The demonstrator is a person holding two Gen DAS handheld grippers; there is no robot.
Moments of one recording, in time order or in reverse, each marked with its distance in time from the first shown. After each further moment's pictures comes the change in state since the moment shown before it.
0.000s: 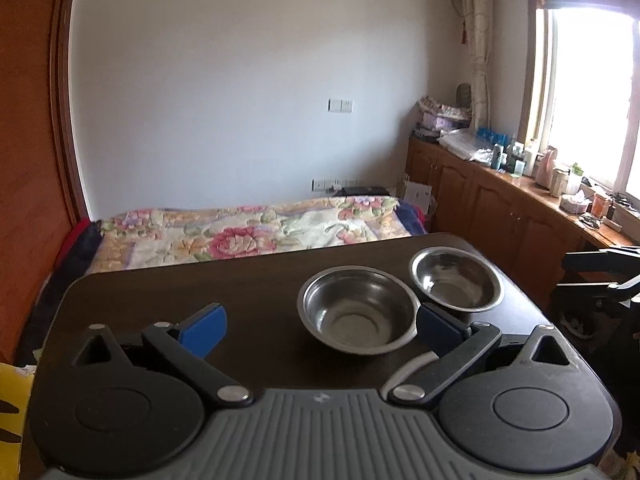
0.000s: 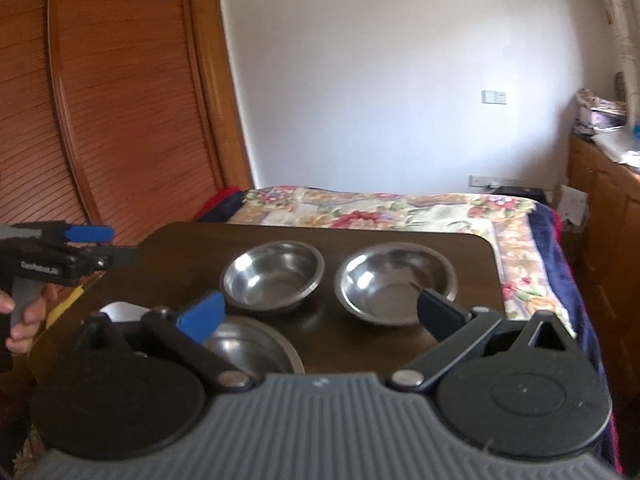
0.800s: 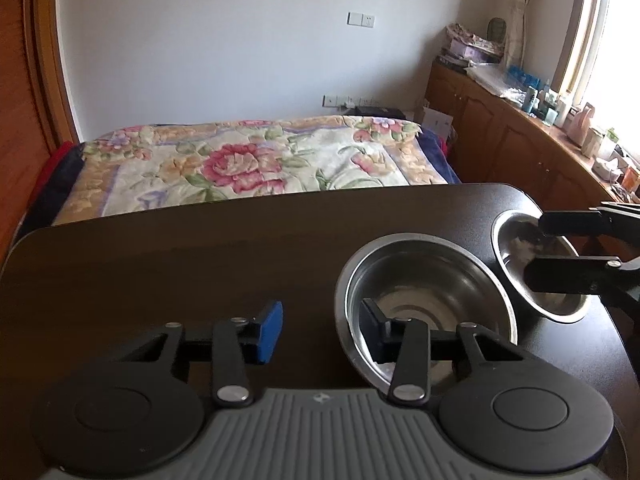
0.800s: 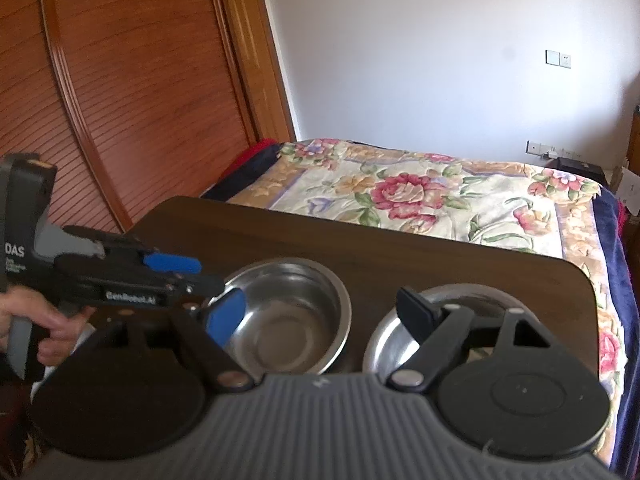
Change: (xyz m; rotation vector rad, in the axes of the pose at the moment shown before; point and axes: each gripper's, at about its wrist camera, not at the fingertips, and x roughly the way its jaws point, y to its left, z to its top) left arm 0.135 0.033 0.019 -0.063 0.269 -0.003; right arm 0.117 0.004 0.042 -0.043 0.177 0.129
